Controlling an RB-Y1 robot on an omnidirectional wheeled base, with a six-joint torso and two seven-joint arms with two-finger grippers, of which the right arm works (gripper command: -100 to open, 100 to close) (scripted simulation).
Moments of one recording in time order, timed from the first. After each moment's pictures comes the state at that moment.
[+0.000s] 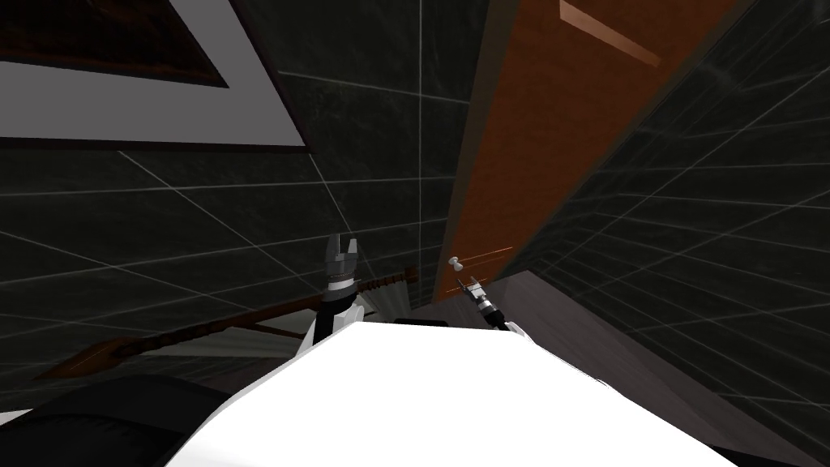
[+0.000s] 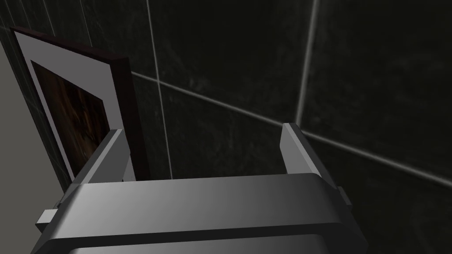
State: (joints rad) arm -0.07 -0.31 -0.07 -0.52 0.40 -1.11 1.04
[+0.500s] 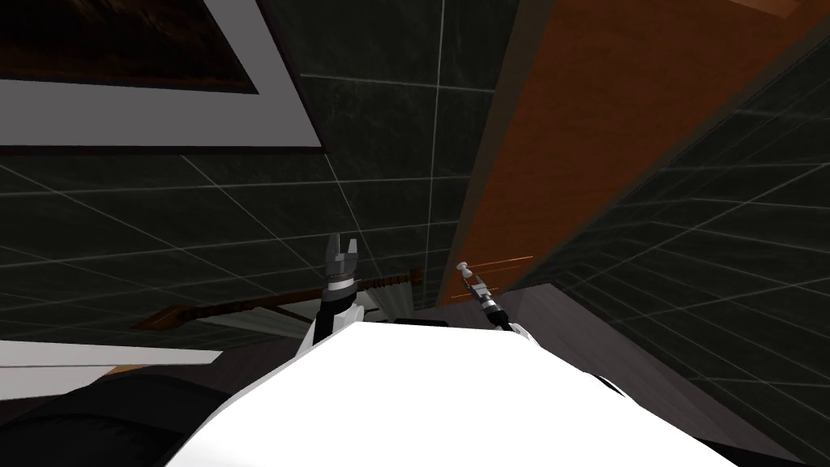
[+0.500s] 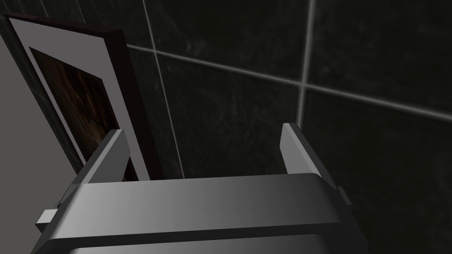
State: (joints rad) arm -0.11 -0.32 -0.16 -0.44 0.38 -1.11 1.06
